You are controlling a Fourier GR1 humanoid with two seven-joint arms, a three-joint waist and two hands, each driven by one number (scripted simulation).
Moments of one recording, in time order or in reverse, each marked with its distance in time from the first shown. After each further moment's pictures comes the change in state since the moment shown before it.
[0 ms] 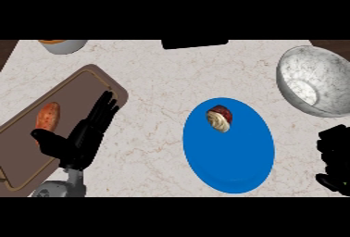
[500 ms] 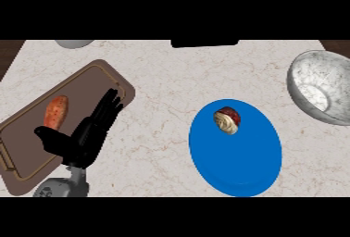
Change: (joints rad) left arm -0.021 -0.006 -0.017 -0.012 -0.002 -0.008 0.016; right arm 0.039 -0.208 -0.308 0.315 -0.395 0.075 -0.190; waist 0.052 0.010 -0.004
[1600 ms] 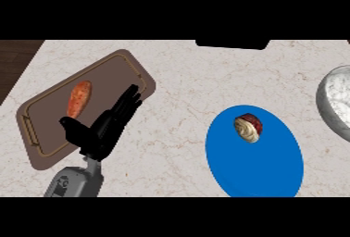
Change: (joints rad) left arm -0.088 -0.034 -0.058 0.048 -0.013 -0.058 0.021; right arm -0.315 0.113 0.217 0.350 0.118 -0.037 0.002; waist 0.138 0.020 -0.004
